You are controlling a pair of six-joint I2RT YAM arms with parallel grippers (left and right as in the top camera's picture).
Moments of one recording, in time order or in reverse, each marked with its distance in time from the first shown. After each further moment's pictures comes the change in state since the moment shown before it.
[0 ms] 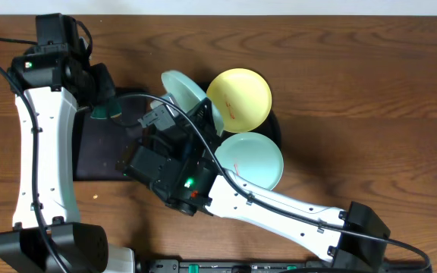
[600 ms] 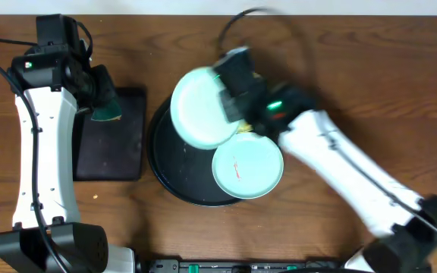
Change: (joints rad) left arm 0.000 0.000 0.000 -0.019 0.000 0.000; right arm -0.498 -0.172 0.000 -0.158 -1.058 0.212
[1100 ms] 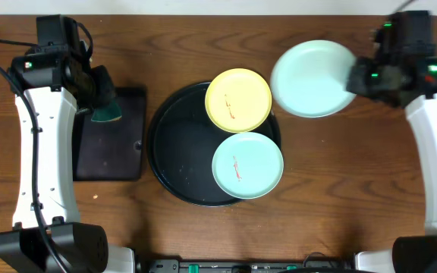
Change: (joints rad) left arm 0.000 0.000 0.000 -0.006 0.000 0.000; right arm -0.702 -0.116 -0.003 -0.233 -0.298 -0.007
